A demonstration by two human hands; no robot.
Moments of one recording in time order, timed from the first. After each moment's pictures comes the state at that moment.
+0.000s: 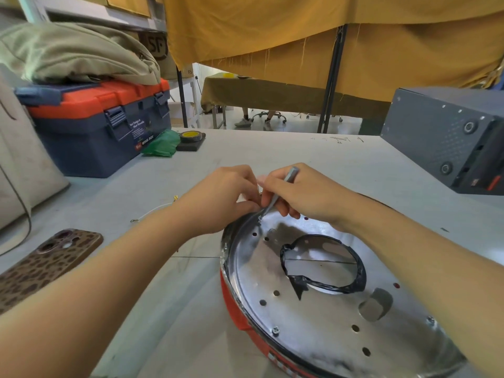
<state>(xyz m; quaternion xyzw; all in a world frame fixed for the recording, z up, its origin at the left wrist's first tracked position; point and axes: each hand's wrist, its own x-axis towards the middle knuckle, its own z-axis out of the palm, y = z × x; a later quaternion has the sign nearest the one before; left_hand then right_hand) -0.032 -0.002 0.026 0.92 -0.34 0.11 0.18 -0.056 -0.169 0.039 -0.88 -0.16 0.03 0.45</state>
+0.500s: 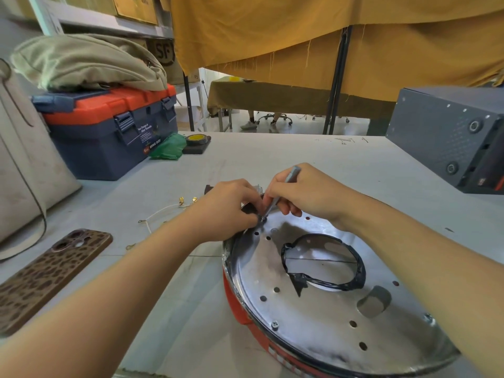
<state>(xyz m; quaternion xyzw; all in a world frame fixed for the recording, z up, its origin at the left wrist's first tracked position) -0.040 -0.007 0.017 0.94 -0.27 0.04 0.22 -0.055 -0.173 0.038 -0.87 -0.14 0.04 0.47</state>
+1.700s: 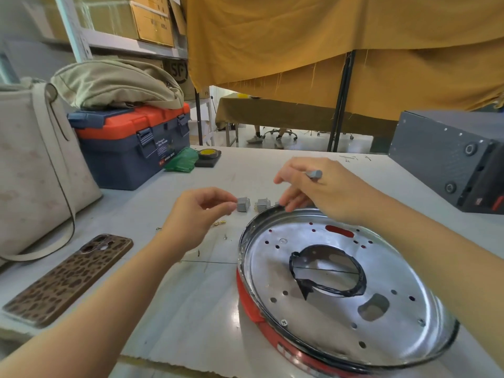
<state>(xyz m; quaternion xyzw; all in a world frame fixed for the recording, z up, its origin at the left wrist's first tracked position) -0.052 0.040 0.009 0.82 -0.10 0.11 0.55 -0.073 -0.181 0.068 -0.88 -0.22 -0.05 0.42</state>
